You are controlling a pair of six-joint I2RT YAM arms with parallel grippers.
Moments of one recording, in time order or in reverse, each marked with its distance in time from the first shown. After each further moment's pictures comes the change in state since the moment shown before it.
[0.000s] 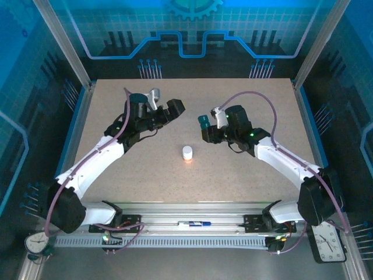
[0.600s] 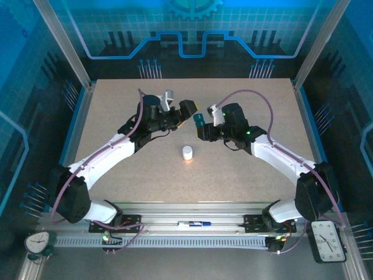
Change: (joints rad) left arm -0.083 0.096 0.000 0.166 0.042 -0.122; right arm 0.019 0.041 0.032 0.041 -0.047 0.068
